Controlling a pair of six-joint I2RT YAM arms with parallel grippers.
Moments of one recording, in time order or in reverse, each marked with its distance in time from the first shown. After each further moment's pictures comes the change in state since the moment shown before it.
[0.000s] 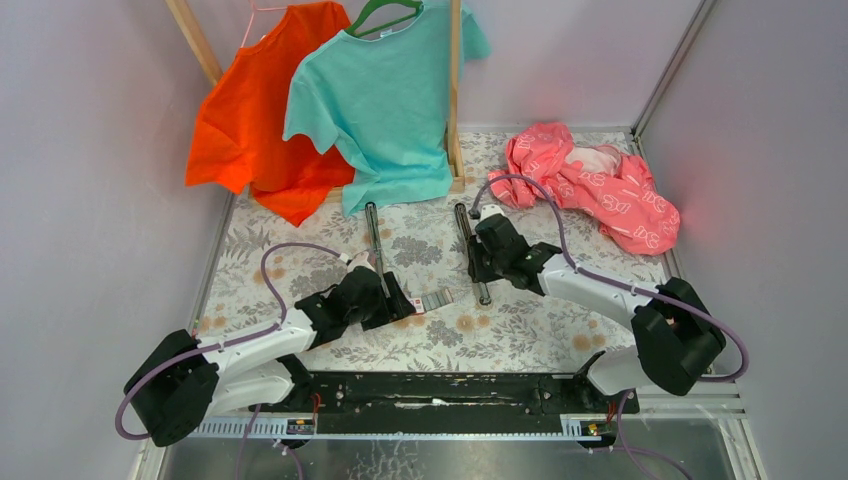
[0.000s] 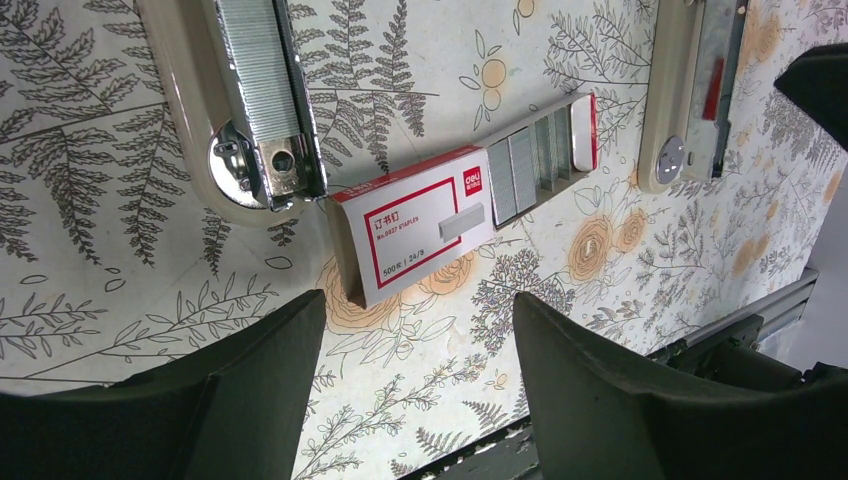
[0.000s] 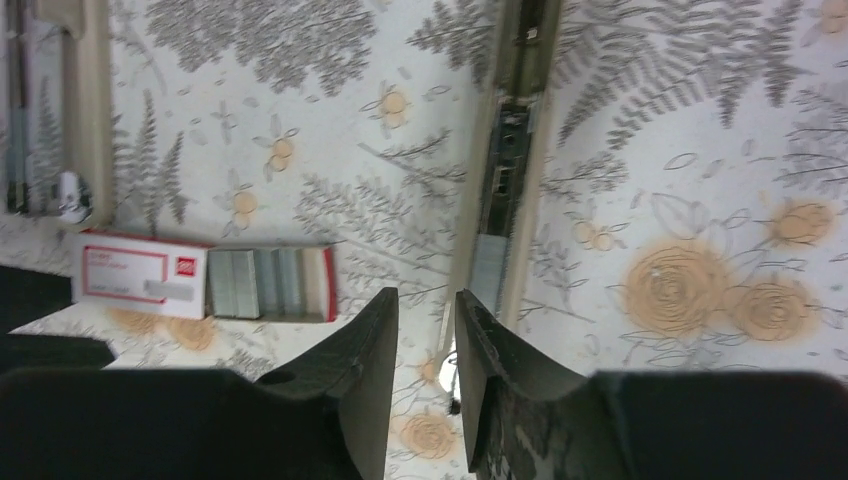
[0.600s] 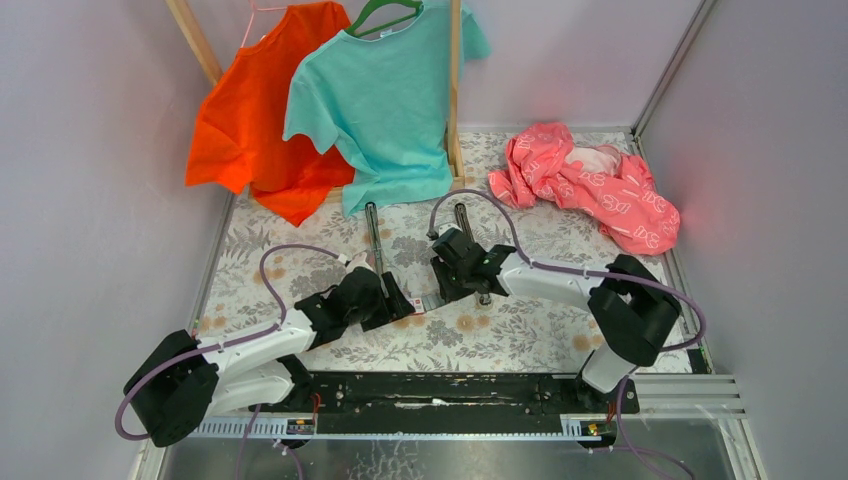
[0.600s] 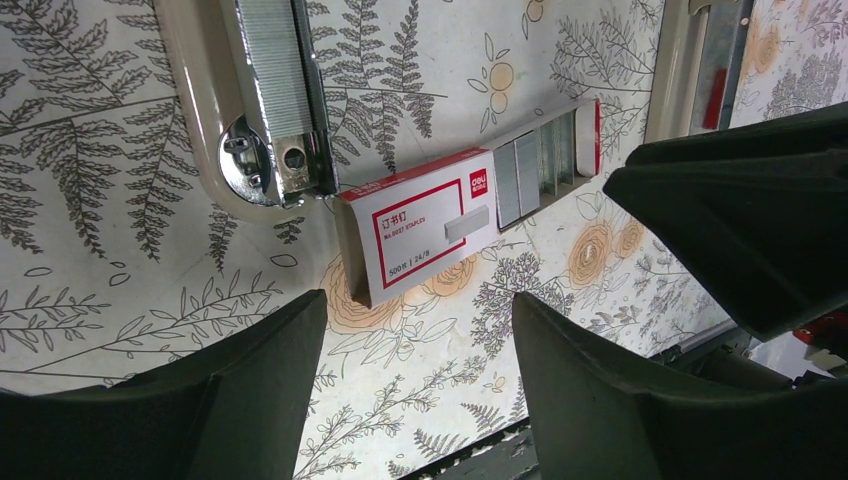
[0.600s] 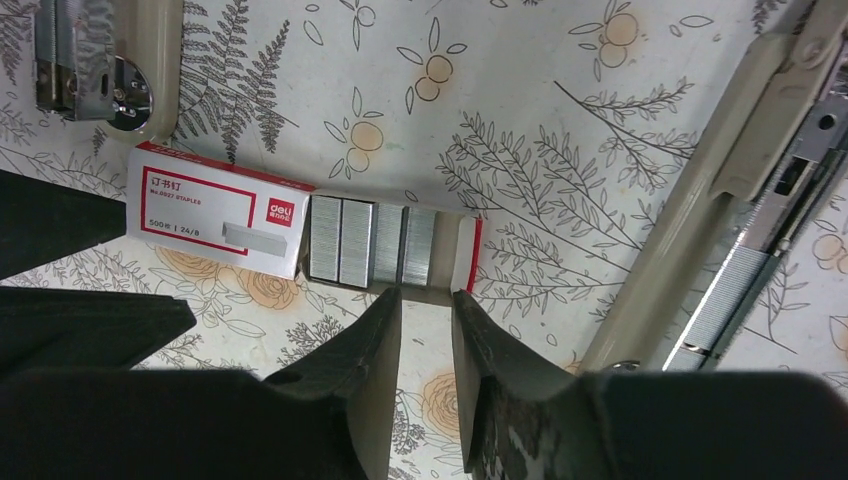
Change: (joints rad) left arm 0.000 -0.003 -0.005 -0.001 -0.008 -0.026; right arm 0.191 0.204 0.153 -0.096 -0.042 0.048
